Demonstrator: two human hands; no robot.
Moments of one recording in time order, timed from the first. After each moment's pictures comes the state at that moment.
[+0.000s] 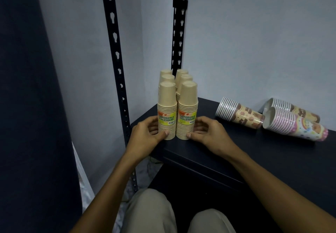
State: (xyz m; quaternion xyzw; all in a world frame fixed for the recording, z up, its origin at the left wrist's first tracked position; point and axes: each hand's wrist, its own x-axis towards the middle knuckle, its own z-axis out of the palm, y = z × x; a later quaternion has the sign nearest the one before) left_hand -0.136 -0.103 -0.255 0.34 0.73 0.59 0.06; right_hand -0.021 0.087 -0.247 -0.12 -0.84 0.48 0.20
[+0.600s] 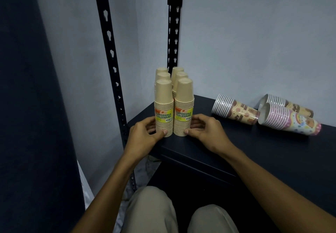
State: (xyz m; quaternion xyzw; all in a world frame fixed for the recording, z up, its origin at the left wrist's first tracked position) left_hand -0.135 -0.098 -0.263 0.34 0.73 0.59 0.04; right_hand -0.020 0.085 -0.249 -0.12 -0.85 0.45 0.24
